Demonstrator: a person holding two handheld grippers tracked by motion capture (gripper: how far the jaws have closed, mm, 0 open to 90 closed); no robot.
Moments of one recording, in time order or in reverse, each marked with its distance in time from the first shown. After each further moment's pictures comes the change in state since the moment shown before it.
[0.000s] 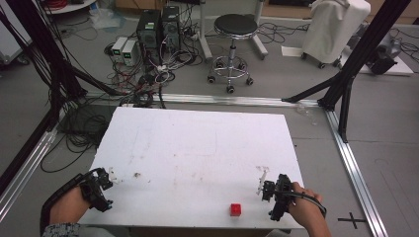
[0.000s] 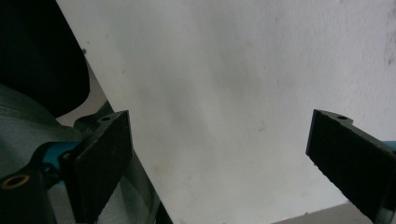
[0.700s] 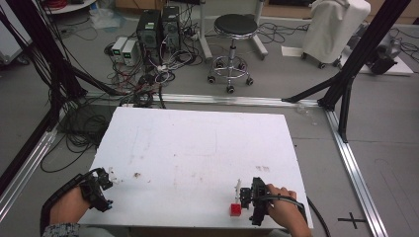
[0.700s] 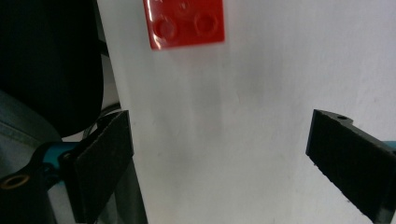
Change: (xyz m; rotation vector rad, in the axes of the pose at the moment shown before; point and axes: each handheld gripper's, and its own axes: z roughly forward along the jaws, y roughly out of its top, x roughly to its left) left arm 0.000 0.000 0.000 -0.001 0.005 -0.005; right arm 0.026 0.058 0.014 -0.041 0.027 -0.226
